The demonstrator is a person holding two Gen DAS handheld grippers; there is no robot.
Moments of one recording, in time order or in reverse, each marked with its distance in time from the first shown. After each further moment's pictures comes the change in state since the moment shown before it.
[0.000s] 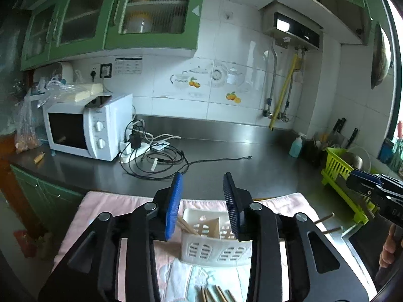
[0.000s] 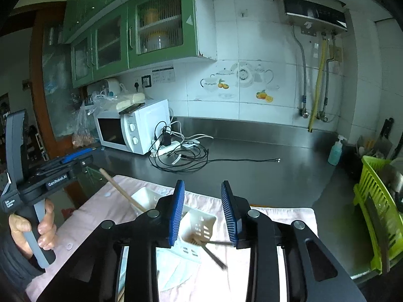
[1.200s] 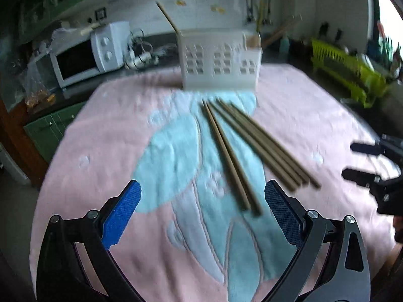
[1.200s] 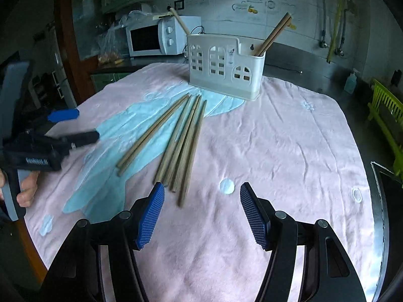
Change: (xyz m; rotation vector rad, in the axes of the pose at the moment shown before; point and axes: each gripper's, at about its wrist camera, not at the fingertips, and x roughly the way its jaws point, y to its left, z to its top) left arm -0.120 0.002 -0.263 0.178 0.389 0.033; right arm -0.073 0.082 -0.277 -0.088 0.331 0.073
